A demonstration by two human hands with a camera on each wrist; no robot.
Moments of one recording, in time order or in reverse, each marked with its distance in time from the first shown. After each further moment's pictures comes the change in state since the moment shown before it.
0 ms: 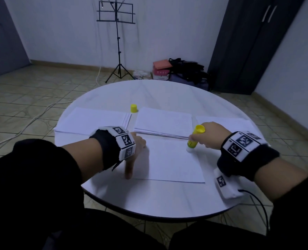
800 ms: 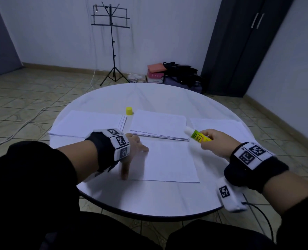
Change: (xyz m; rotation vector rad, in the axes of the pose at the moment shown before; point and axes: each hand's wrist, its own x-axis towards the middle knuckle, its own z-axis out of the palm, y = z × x) left_hand -0.004 0.000 0.001 -0.027 0.031 0.029; right_hand -0.016 0.039 0.001 0.288 0.042 0.031
